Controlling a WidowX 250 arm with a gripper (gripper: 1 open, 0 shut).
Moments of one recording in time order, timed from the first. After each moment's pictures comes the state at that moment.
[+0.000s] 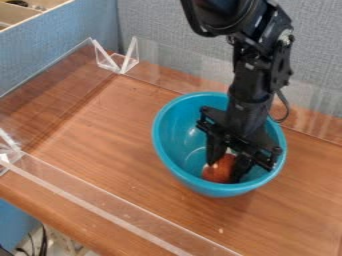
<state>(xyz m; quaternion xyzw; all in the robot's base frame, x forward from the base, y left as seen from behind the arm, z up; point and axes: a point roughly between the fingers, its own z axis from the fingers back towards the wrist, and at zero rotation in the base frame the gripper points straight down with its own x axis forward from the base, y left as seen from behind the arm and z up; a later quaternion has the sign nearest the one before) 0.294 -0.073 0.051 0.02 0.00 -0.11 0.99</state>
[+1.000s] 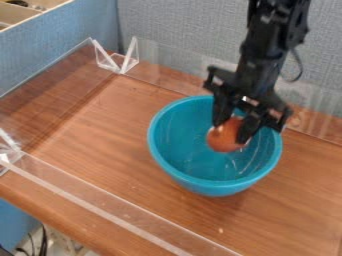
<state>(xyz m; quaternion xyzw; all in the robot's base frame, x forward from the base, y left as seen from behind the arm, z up) 0.311 -0.071 0.104 0.05 -0.02 -0.11 0.99</state>
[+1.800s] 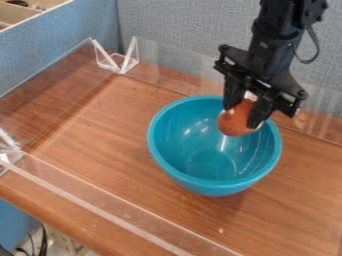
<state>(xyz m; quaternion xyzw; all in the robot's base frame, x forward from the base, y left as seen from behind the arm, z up) 0.316 -0.077 0.115 0.06 -0.05 -0.13 0.99</state>
